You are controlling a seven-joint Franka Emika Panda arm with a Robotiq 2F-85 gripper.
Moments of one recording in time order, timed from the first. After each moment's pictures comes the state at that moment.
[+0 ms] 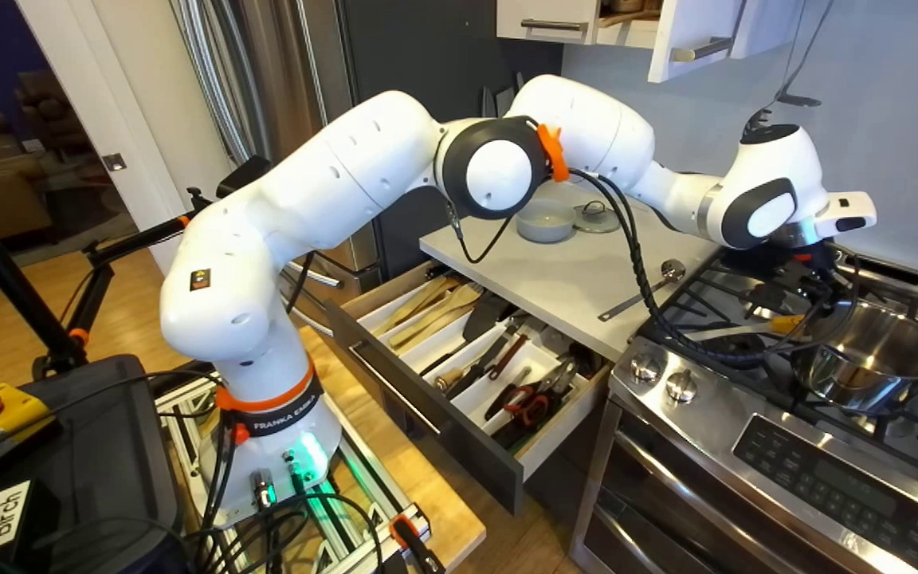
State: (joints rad) arm -0.35 1.02 -0.28 -1.02 -0.04 2.57 -0.01
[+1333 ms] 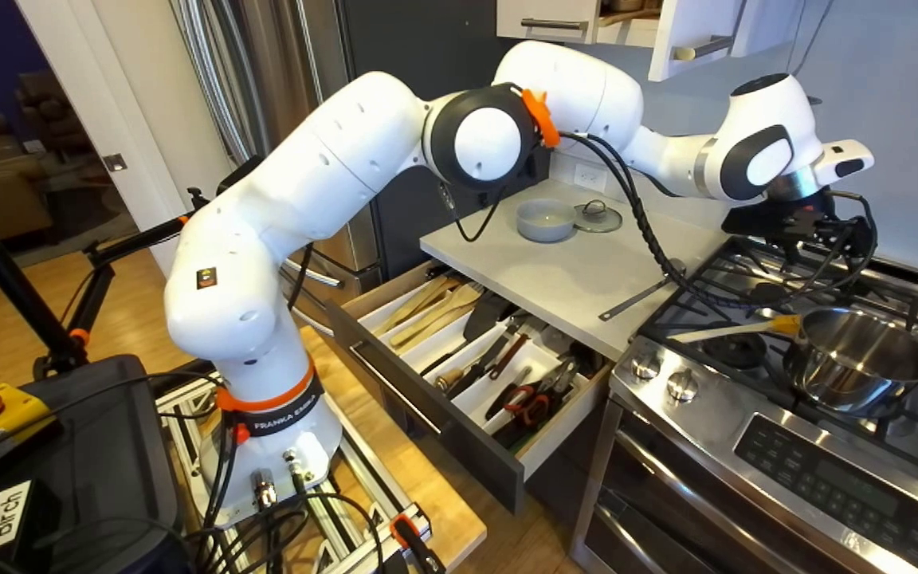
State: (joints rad) arm -0.29 0.93 -0.30 -1.04 -0.11 2.50 -0.11
